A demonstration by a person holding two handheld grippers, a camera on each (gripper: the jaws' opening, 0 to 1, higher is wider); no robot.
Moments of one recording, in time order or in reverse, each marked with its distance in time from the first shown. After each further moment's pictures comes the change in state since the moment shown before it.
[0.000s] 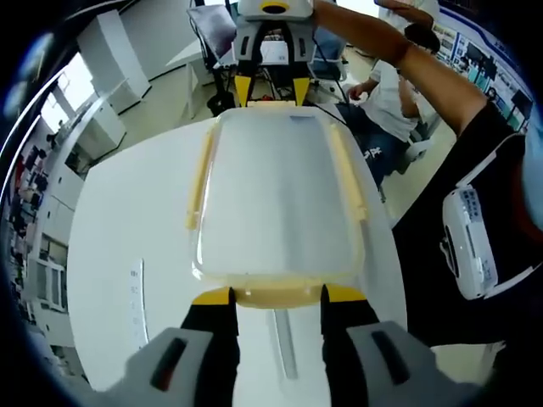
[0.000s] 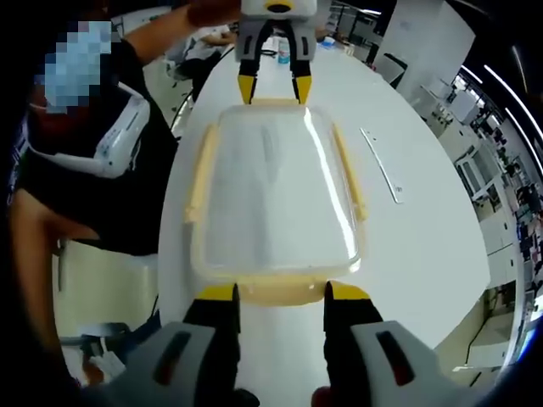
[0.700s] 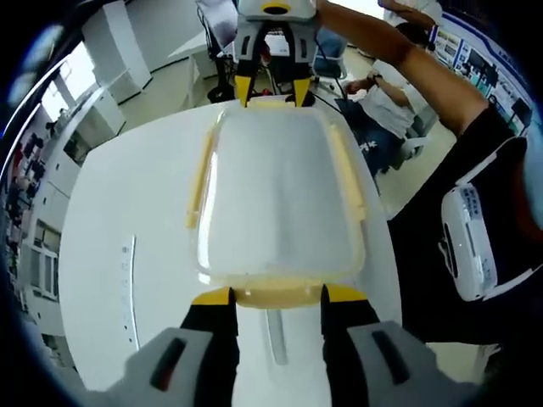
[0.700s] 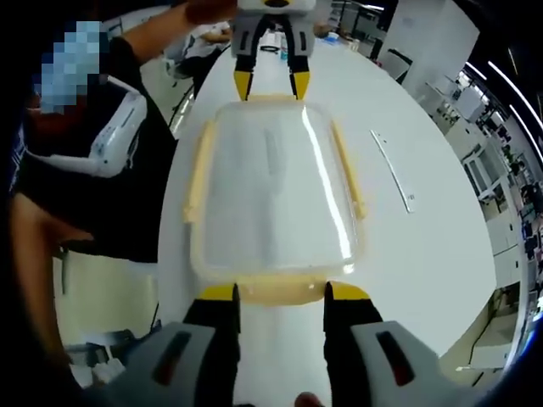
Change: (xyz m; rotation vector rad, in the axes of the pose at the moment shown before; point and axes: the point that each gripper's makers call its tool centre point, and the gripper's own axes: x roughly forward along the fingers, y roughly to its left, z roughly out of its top) left arm -0.008 -0.005 -0.041 -0.027 0.012 -0.021; right arm 0.026 0.008 0.030 0.010 0.014 0.024
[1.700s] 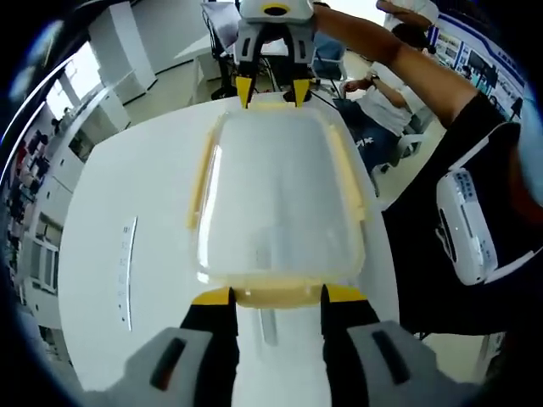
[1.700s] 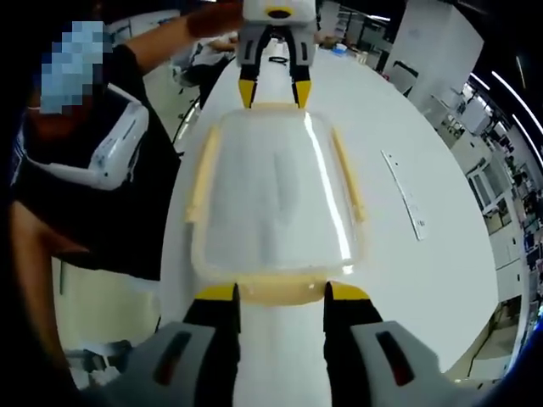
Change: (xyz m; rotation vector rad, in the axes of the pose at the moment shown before) left arm -0.024 -0.017 -0.047 -0.013 -0.027 0.021; right arm 0.019 0.011 0.045 -0.034 -0.053 0.008
